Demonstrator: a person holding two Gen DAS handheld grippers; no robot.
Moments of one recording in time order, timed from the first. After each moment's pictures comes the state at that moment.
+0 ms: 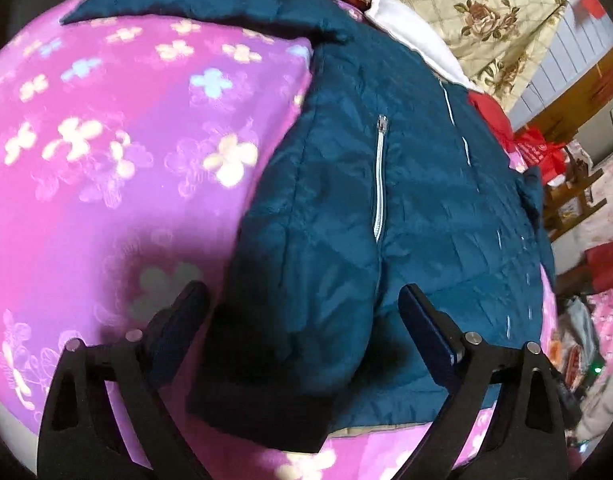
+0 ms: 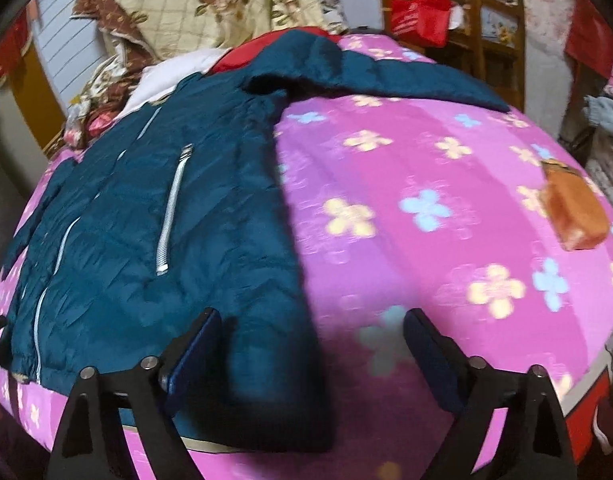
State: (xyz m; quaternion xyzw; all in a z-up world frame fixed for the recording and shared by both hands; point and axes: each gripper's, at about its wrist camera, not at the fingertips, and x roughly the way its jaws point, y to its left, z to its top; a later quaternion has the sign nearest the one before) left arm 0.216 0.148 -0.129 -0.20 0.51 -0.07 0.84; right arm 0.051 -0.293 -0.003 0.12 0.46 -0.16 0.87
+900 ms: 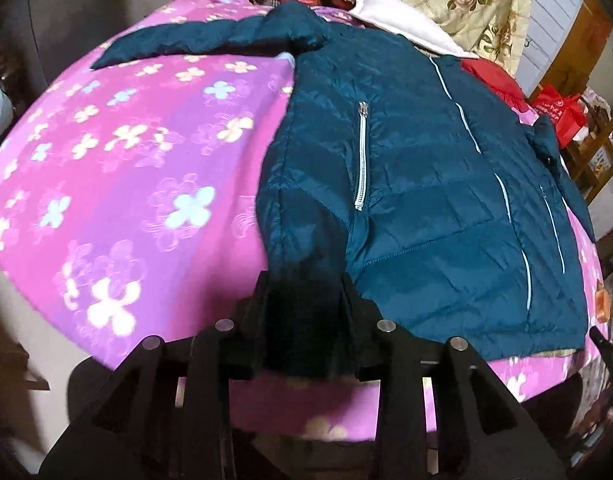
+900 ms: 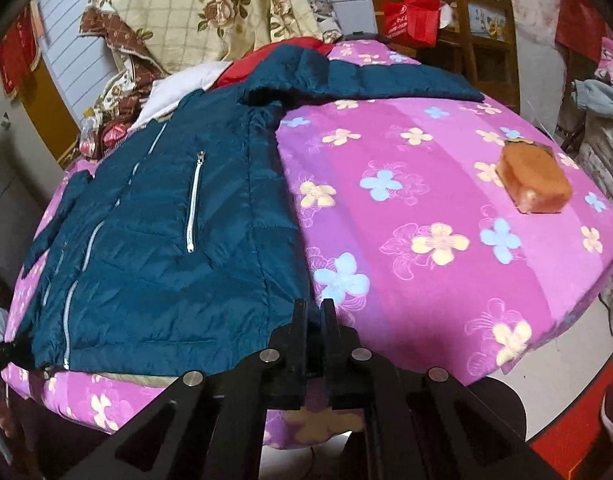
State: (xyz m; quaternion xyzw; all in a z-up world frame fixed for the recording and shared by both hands) left arm 0.143 0.108 -0.096 -0.09 0.50 -0.01 0.86; right arm -0.012 -0.307 0.028 0.15 0.43 -0.15 0.88
